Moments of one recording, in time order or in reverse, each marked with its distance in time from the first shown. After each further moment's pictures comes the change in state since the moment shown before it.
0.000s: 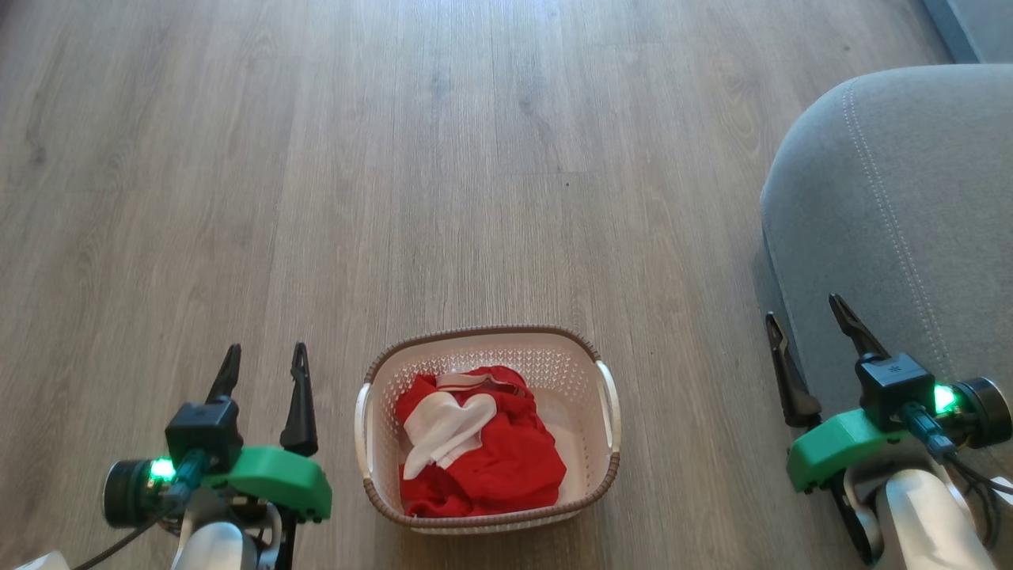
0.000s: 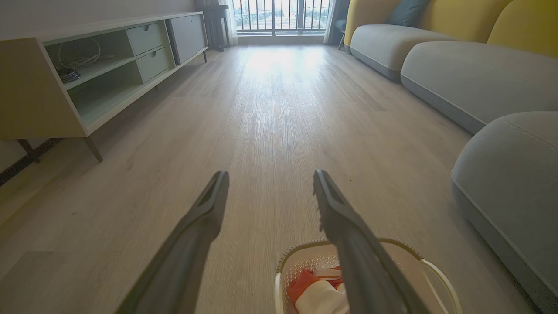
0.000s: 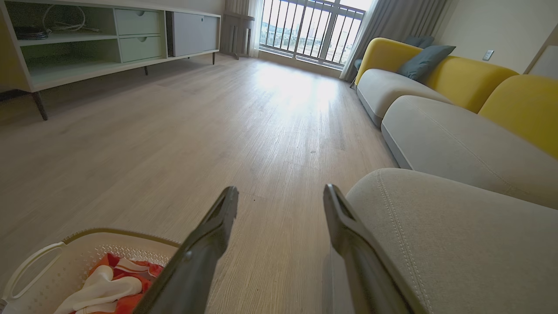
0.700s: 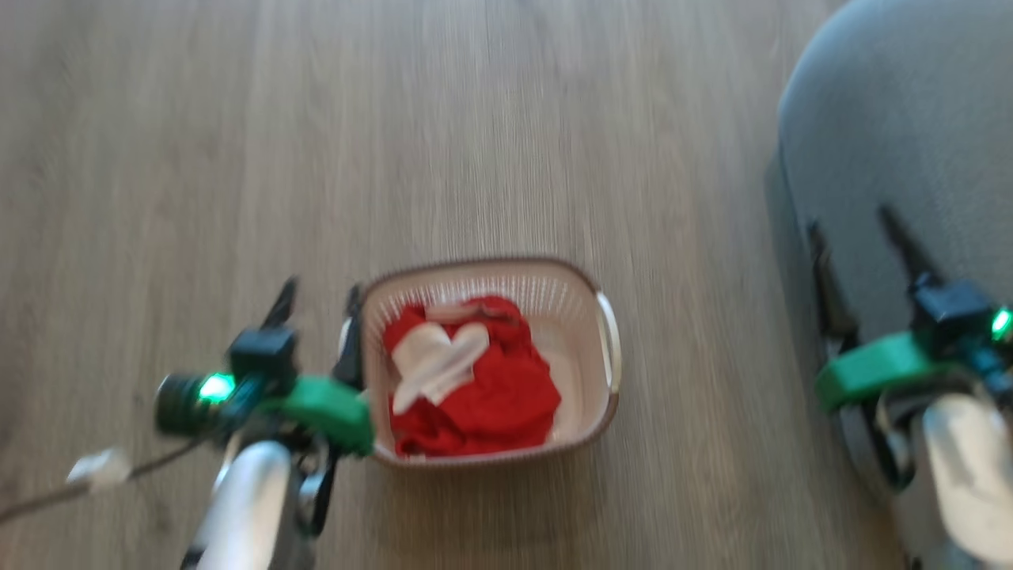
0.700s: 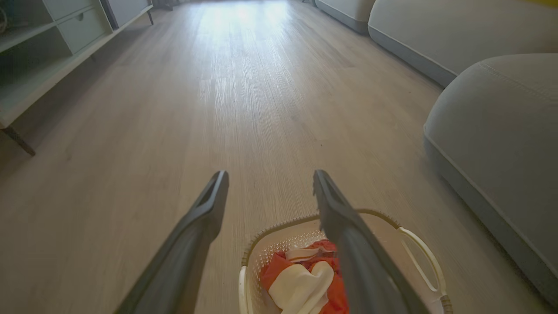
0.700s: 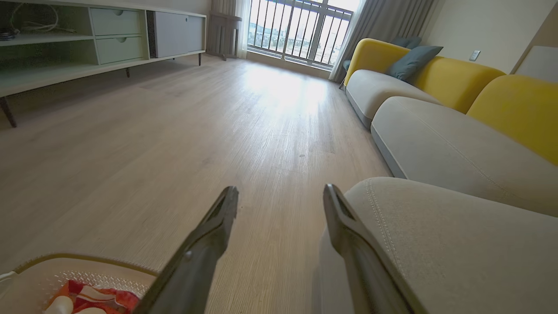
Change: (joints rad) left arm -0.146 0.002 -0.097 0.099 -0.002 -0.001 0.000; right arm -0.092 -0.010 -0.043 -0.055 0.013 0.000 -0.002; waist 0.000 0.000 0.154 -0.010
